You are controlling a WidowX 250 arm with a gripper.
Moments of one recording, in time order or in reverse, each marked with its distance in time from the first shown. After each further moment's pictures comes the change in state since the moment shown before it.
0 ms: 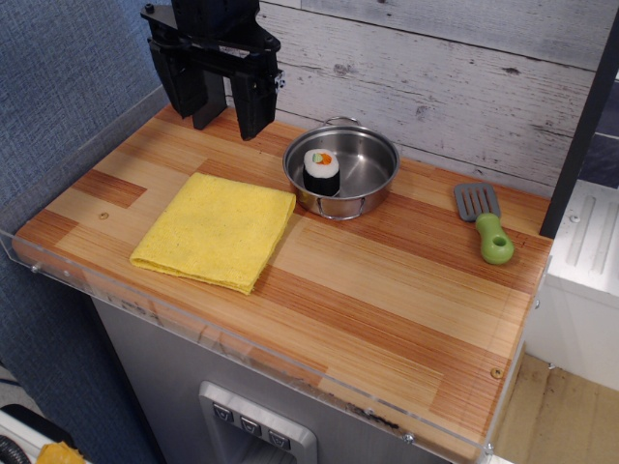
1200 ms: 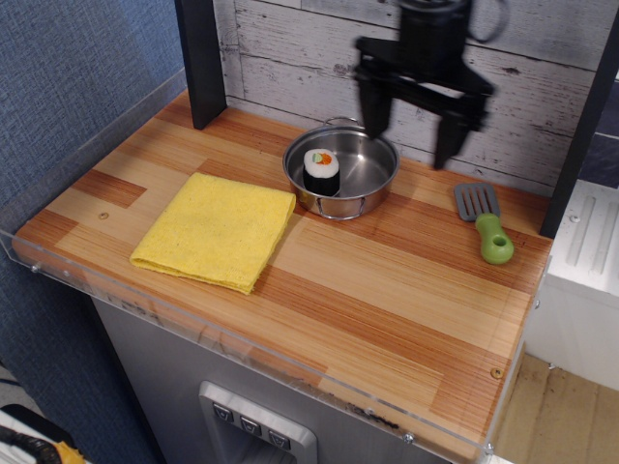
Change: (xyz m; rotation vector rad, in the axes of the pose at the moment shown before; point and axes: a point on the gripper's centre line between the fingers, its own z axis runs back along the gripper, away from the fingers) arm 0.077 -0.116 -0.043 0.019 0.015 -0.117
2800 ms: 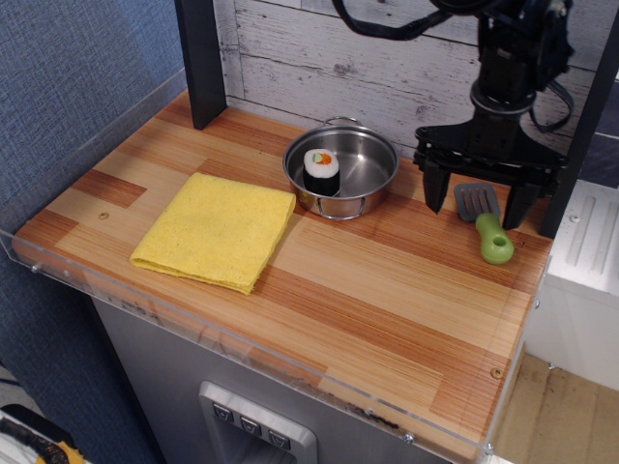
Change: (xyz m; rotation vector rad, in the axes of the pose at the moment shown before) arm 0.022 -0.043 -0.063 0.008 -0.063 0.317
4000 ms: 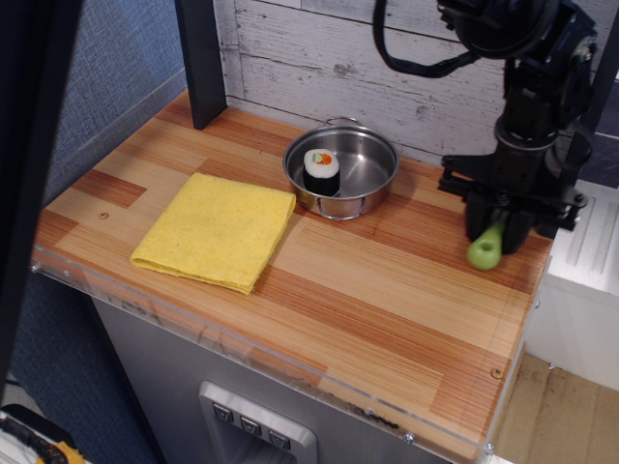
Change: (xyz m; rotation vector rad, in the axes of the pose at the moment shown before) arm -0.009 -0.013 -0.022 -0.008 0.067 -0.146
